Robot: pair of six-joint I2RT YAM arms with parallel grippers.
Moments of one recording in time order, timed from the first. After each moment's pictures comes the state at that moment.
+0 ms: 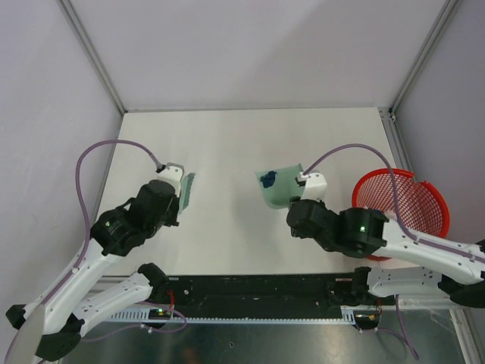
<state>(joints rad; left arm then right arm) -0.70 0.76 1.01 -1.03 -0.43 -0.24 1.27 1.06 1.13 -0.98 0.64 0.83</state>
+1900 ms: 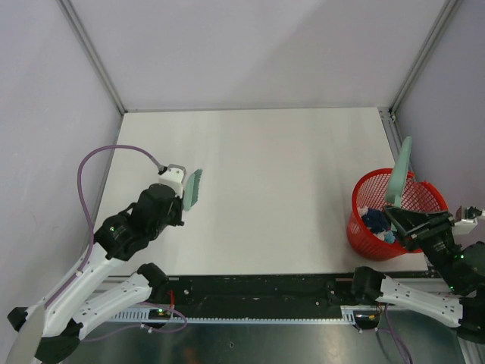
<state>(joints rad) -0.70 0.70 0.90 -0.88 -0.39 -0.25 1.19 0.11 1.08 -1.12 0.84 1.39</state>
